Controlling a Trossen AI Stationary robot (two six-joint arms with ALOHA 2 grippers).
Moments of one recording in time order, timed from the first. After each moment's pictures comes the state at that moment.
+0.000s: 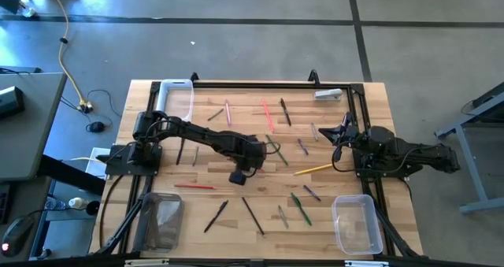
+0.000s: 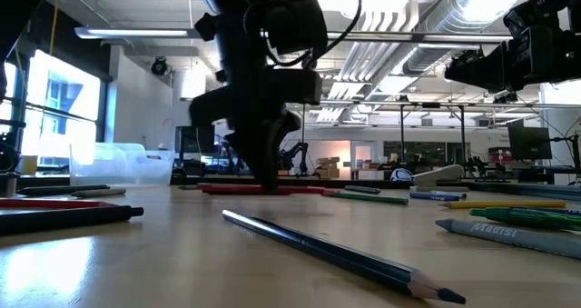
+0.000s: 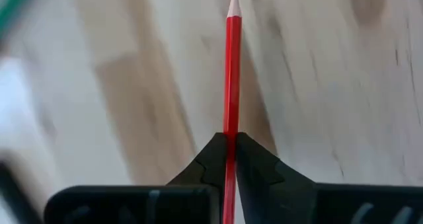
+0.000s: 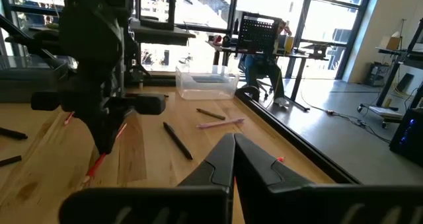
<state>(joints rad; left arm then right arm) 0.07 2.00 1.36 -0.65 0.00 0.25 -0.11 0.01 0.04 -0.05 0.23 -0.13</state>
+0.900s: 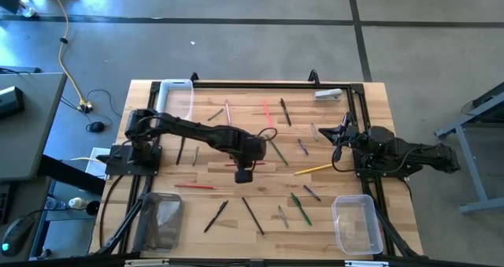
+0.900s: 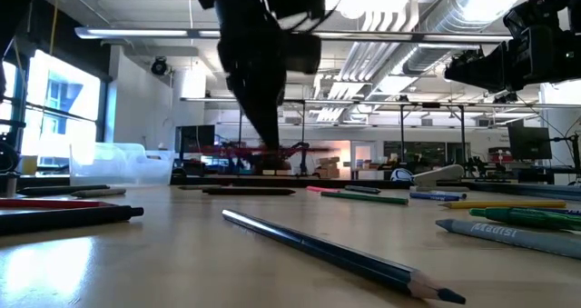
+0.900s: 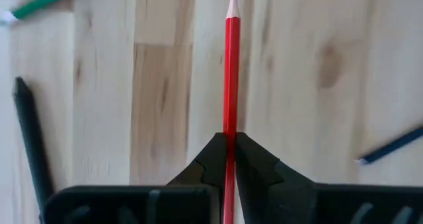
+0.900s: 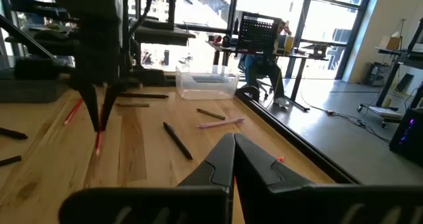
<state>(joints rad) 0.07 1.91 1.43 -0.77 0.02 -0.12 -0.11 0.01 0.04 -0.05 0.23 -0.13</state>
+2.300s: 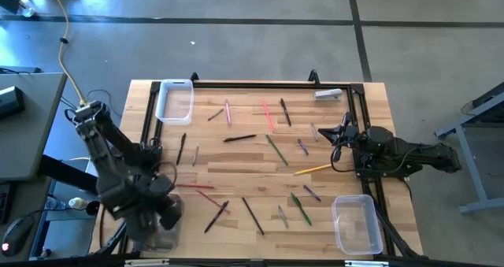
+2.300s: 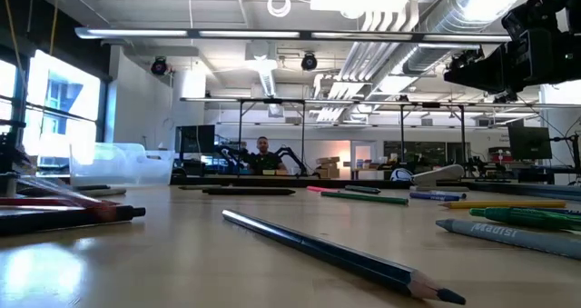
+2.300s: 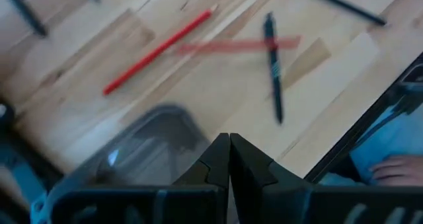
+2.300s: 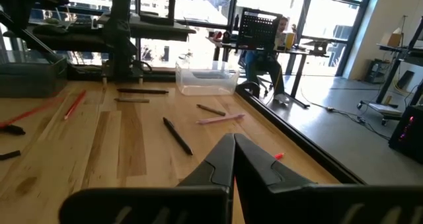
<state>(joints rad) -0.92 1.39 1.21 -1.27 -0.37 -1.89 -0.11 0.03 0.04 -0.05 0.23 -0.13</state>
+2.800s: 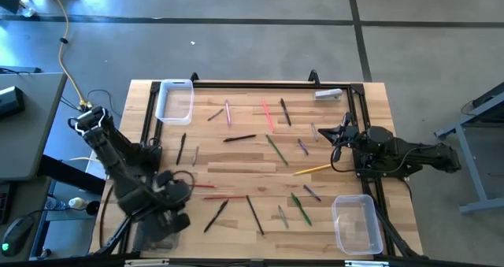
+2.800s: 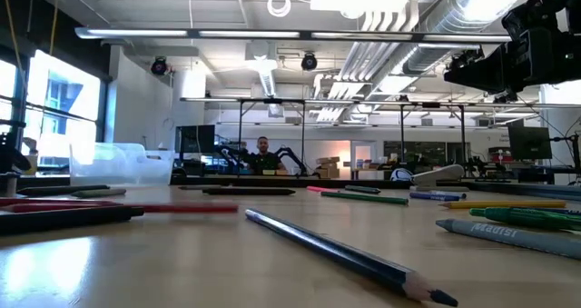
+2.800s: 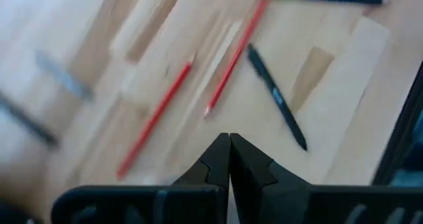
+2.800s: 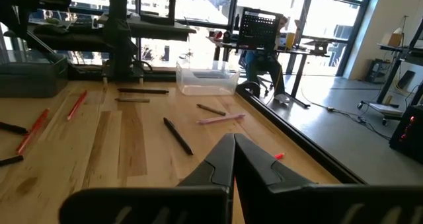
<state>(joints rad) -0.80 1.47 1.21 -1.17 -0.49 -1.32 -0.11 0.03 0.04 -0.05 0.23 -0.13</state>
